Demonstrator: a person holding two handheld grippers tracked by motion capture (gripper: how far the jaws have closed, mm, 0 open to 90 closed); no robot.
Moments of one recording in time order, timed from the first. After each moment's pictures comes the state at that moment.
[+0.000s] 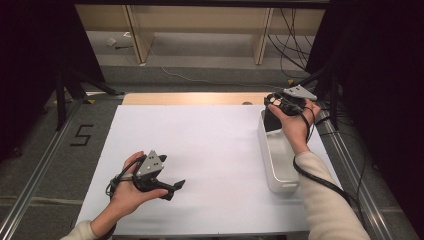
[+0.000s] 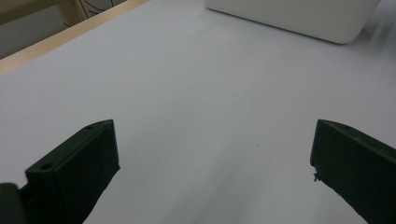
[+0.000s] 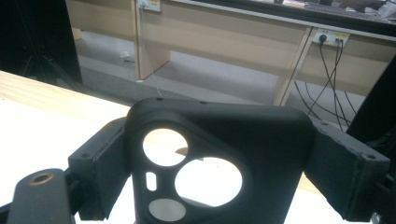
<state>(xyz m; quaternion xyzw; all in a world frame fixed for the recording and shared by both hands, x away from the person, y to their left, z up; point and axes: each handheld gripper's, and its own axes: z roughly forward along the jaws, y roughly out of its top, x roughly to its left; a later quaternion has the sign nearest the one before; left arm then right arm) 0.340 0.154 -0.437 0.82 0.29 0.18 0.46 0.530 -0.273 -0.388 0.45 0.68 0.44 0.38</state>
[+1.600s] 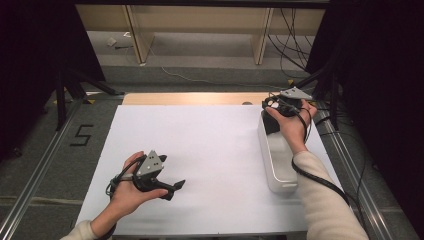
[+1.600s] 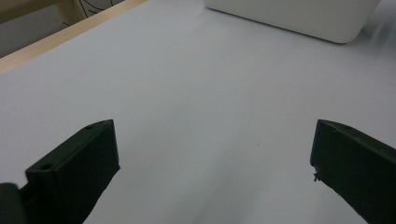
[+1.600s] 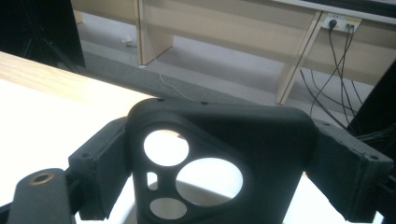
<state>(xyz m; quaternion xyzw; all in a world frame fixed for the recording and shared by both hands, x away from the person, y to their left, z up) 0.340 0.154 -0.438 0.82 0.29 0.18 0.46 0.538 -0.271 -0.401 0.45 0.70 0.43 0.36</state>
